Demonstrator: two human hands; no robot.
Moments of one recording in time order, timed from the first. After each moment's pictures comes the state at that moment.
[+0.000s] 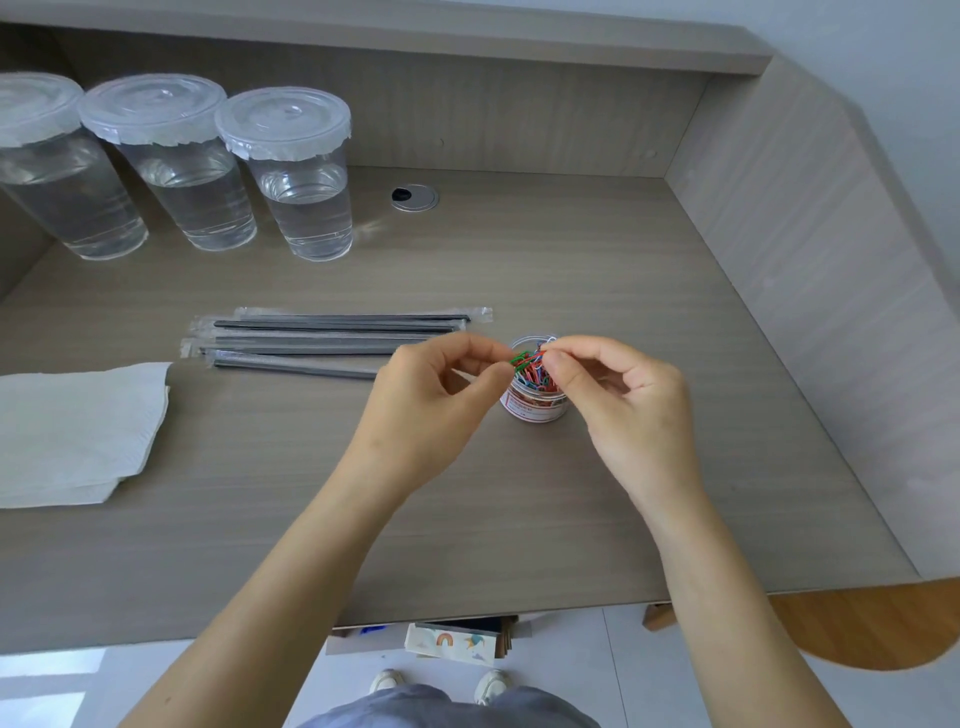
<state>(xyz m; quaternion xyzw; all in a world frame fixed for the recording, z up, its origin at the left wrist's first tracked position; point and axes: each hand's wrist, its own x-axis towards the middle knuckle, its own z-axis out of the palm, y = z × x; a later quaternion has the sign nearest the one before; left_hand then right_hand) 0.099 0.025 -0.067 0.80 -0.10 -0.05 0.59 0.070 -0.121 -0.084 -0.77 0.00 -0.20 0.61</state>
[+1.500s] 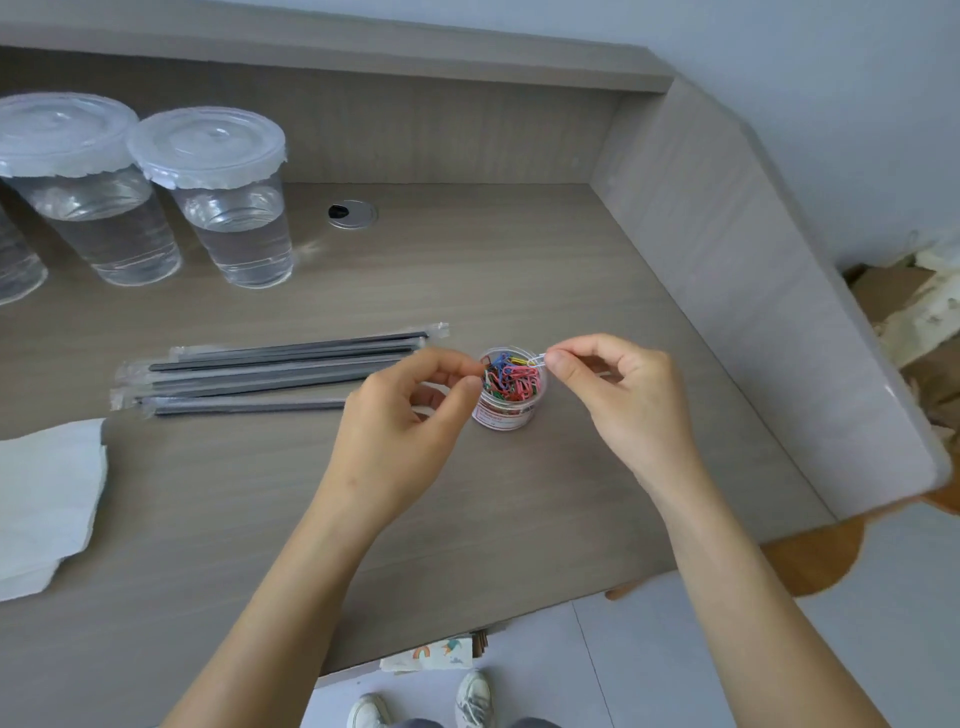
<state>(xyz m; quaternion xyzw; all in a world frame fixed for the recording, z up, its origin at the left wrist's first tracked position) 0.106 0.034 -0.075 0.78 -0.17 -0.04 0.60 0.070 -0.137 -0.067 -0.84 0.11 -0.21 0.49</state>
